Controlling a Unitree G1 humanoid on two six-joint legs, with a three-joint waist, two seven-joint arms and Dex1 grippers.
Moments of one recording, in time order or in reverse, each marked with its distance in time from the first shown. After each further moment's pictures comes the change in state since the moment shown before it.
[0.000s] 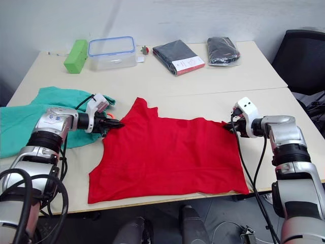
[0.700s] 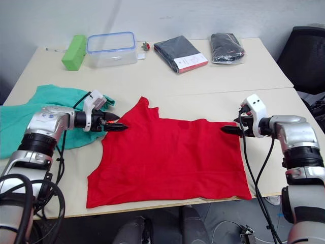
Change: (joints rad) left arm 0.010 0.029 -0.039 -0.093 -0.079 0.084 0.066; right arm 0.005 -0.036 0.004 -0.039 0.080 0.060 -0.057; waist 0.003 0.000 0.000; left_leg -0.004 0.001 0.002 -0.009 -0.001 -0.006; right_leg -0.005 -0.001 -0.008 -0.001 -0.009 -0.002
